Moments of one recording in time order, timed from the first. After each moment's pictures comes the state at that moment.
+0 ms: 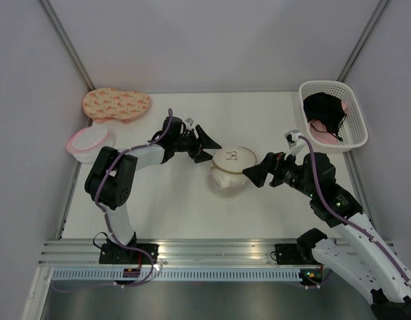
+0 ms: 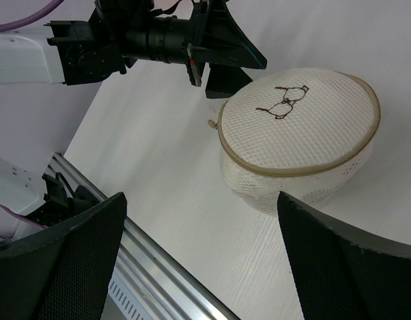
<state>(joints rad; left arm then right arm) -0.41 1.86 1.06 0.18 0.71 -1.13 0.52 0.68 0.78 -0.38 -0.24 0.52</state>
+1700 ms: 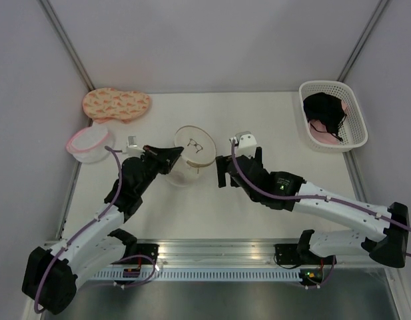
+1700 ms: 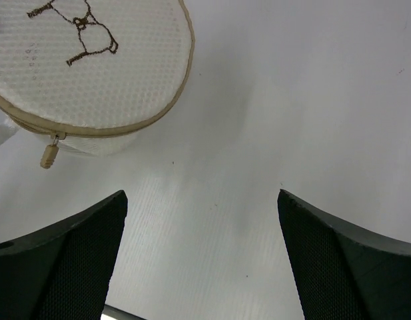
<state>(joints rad) -0.47 0.91 0.45 0.35 0.03 -1.36 1.03 1.16 1.05 -0.54 0.57 0.53</state>
